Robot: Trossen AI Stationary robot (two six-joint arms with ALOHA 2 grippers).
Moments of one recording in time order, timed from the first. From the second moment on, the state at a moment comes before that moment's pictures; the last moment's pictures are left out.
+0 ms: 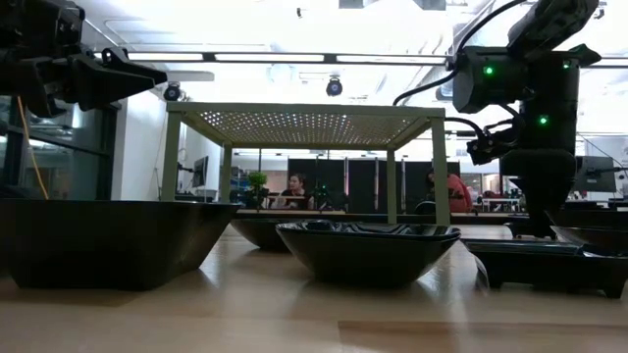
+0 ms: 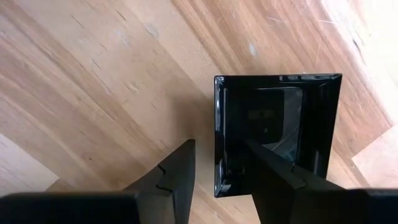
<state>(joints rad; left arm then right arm) 0.01 0.01 0.02 0.04 -0.06 0.55 -0.02 1.41 0.63 -0.77 0.15 0.70</state>
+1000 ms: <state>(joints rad) 0.01 0.01 0.02 0.04 -0.06 0.55 -0.02 1.40 0.63 -0.78 0.14 0.69</state>
